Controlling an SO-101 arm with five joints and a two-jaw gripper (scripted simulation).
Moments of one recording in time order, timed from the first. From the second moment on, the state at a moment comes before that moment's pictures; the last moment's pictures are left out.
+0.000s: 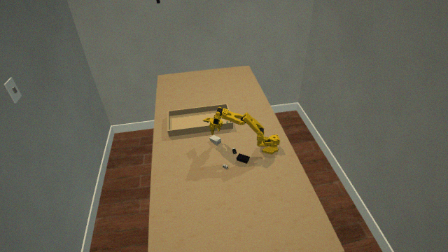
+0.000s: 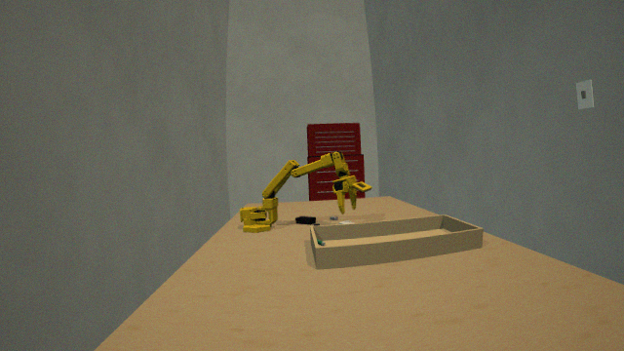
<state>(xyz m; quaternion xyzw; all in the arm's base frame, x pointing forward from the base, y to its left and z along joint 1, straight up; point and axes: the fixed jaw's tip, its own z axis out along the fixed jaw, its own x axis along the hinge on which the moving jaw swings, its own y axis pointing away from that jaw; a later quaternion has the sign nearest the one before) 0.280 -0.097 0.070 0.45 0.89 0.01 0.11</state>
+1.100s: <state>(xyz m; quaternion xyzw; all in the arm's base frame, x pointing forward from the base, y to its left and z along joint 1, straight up) 0.282 -0.096 0.070 0.44 0.89 0.01 0.12</state>
